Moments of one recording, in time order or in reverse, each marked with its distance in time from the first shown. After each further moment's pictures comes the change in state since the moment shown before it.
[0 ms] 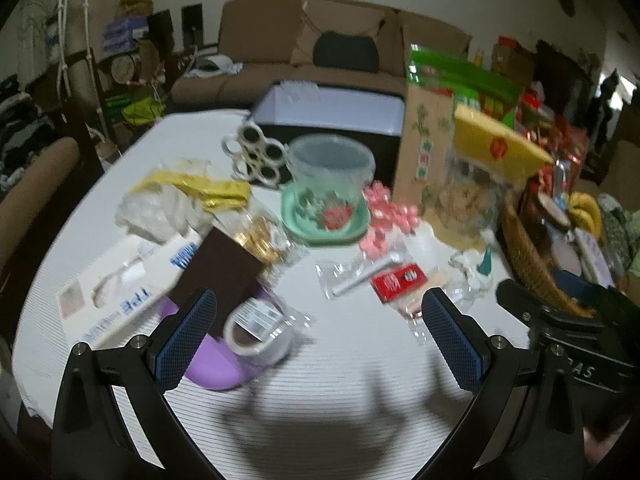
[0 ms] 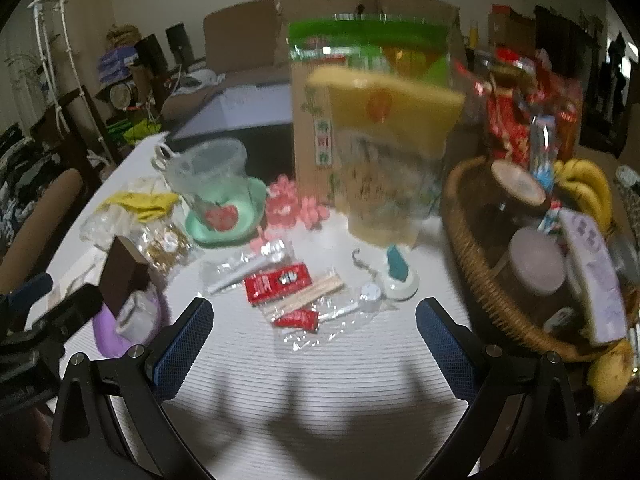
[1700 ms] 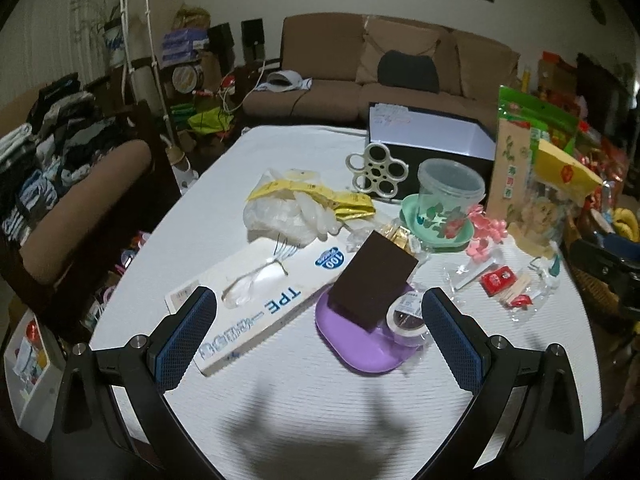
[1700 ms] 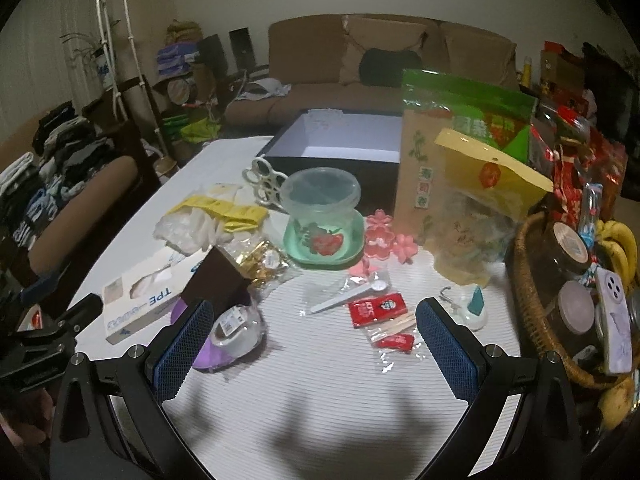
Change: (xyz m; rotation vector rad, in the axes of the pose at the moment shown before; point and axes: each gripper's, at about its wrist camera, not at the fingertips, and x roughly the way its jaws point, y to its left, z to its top) left arm -0.050 0.120 -0.023 -0.042 -0.029 0.171; right arm -0.028 0.092 0.014 -0.107 -0.040 0.137
